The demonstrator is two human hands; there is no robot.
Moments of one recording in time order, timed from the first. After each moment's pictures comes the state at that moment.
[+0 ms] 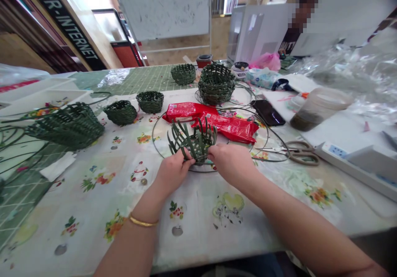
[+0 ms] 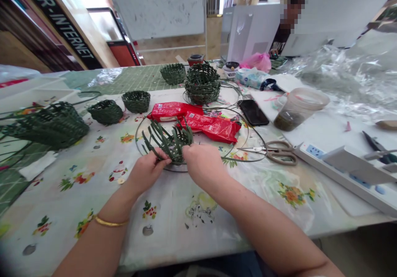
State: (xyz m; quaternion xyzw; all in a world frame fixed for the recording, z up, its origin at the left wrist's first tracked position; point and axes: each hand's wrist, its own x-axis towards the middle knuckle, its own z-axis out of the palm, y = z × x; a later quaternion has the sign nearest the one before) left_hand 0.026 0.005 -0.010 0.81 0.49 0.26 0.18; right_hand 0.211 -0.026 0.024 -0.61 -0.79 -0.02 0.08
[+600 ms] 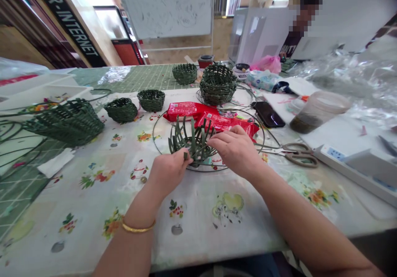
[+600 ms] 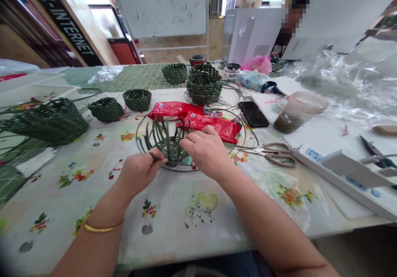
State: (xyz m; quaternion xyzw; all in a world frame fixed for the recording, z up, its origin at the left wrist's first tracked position) left_hand 0.014 -0.002 -0.002 0.87 0.45 0.20 -0.03; right_hand 0.230 -0.012 0.034 -0.45 -0.86 -0.13 0.18
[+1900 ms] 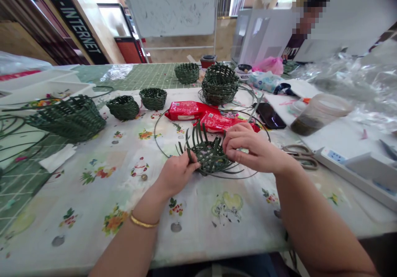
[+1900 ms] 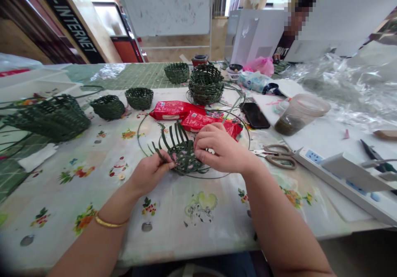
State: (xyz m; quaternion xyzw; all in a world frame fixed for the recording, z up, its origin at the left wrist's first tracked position) left_hand 0.027 -0.008 -0.007 0.82 0.46 0.25 0.23; right_hand 0.265 -0.015 0.068 -0.36 -0.90 0.16 0.21
